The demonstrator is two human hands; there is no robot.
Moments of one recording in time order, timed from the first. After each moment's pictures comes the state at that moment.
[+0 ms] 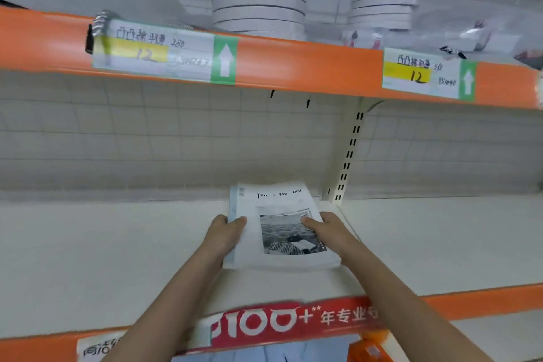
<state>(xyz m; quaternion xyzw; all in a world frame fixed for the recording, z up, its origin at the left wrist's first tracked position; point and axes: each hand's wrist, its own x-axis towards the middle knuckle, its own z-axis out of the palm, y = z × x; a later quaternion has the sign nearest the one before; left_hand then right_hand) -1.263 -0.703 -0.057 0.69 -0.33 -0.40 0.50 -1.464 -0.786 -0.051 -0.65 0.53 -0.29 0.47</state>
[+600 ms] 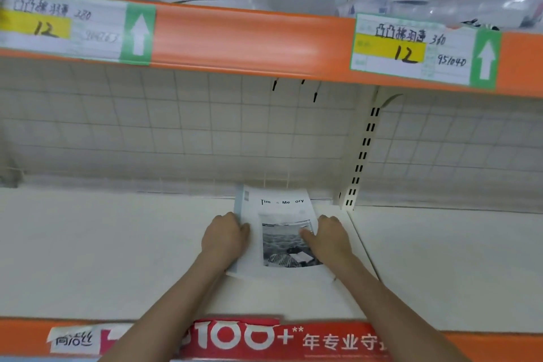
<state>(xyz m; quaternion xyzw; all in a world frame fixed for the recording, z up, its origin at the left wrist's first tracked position) -1.283 -0.742 -0.077 0.86 -0.43 -0.10 0.23 -1.464 -0.826 -0.077 -0.78 0.58 -0.16 0.17</state>
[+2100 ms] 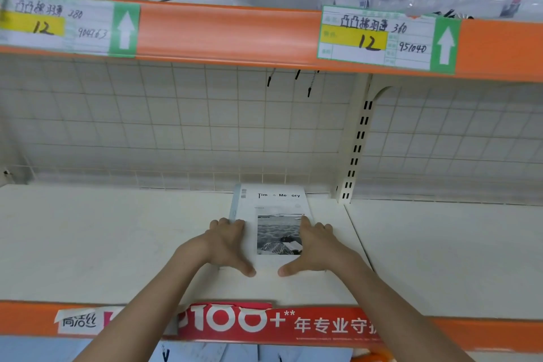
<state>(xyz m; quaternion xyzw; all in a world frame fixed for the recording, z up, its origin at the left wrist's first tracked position) -1.290 -0.708 -0.060 0.78 -0.60 -0.19 0.00 -1.478 -0.791 -0.058 -0.87 0.46 0.05 0.19</state>
